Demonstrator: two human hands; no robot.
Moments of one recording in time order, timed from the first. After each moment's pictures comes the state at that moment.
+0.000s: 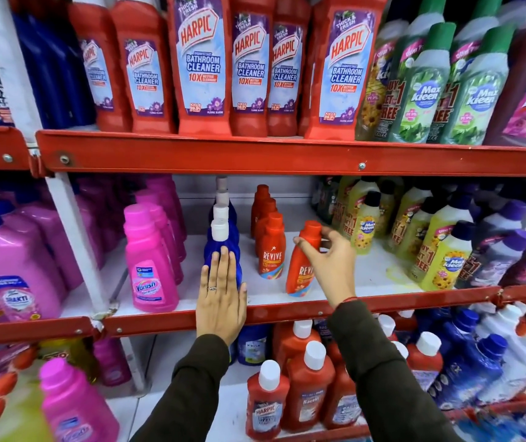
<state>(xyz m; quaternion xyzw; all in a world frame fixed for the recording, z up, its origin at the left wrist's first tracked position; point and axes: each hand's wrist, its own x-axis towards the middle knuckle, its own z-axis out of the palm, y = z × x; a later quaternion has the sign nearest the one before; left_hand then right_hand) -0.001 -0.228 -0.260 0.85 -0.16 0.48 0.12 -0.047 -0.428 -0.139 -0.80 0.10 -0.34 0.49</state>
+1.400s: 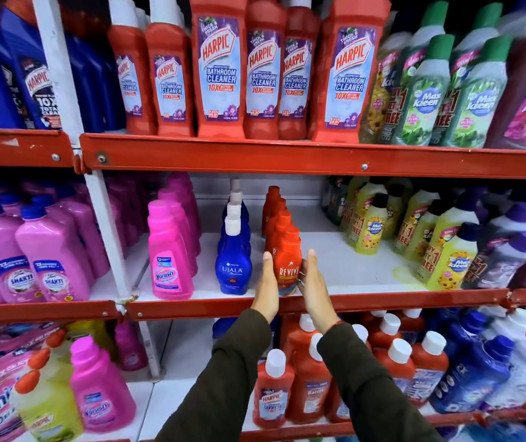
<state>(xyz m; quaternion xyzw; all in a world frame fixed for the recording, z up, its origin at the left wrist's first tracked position) -0.021 -0.296 -0.227 0.62 -0.05 -0.13 0.77 -0.069 -0.391 -0.189 -0.70 0.06 -0.09 0.71</state>
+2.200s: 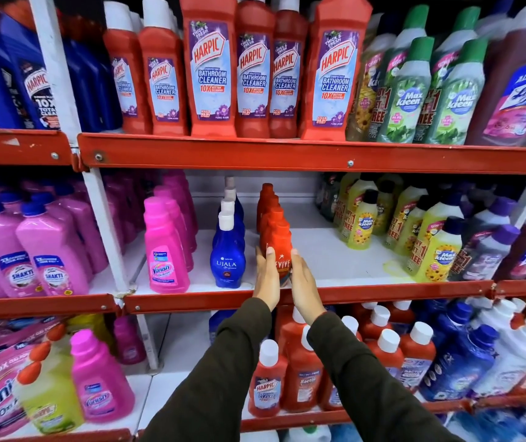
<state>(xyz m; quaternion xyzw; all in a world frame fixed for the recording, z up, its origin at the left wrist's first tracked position) -0.047 -0.312 -0.196 0.67 -0.04 -0.07 0.73 -0.082 -0.385 -0.187 -0.73 0.06 -0.11 0.67</state>
